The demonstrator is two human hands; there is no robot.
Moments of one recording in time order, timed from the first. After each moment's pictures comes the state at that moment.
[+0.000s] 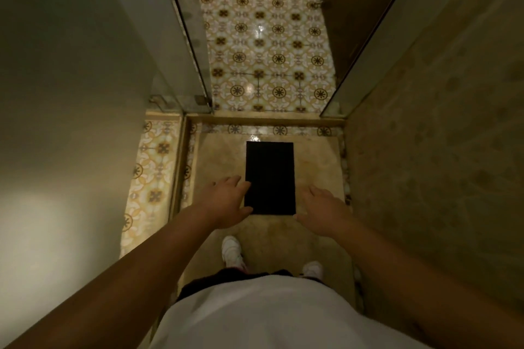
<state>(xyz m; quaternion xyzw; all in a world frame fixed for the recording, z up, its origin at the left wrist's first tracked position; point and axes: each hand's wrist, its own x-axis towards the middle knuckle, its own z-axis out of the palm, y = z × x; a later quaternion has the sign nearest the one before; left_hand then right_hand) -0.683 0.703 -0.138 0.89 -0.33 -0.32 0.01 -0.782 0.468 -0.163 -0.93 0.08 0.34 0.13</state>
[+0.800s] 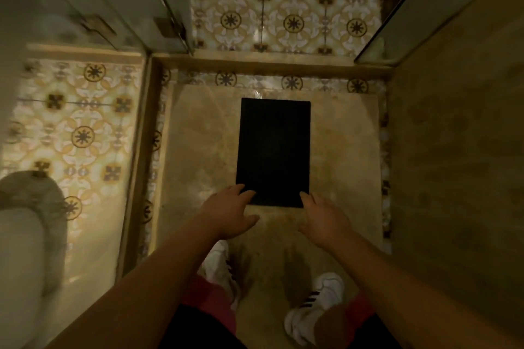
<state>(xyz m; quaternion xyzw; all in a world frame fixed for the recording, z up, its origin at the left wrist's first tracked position) -0.648 0.640 -0.543 0.86 -0.27 -0.42 0.06 -0.748 0.412 -0.572 -0.91 0.09 0.37 0.16</state>
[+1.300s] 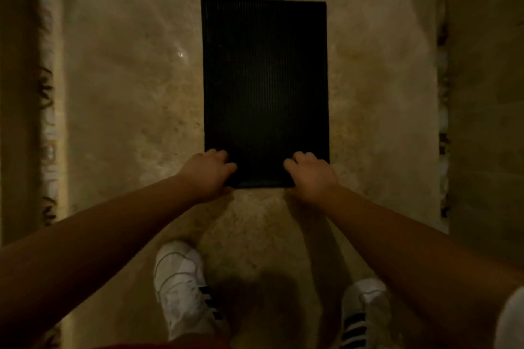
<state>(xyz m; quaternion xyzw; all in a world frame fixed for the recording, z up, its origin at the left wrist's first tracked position) -0.623 0.650 -0.908 0.81 -0.45 -0.36 -0.09 -0.731 0.416 -0.907 -0.93 0.00 0.36 0.08</state>
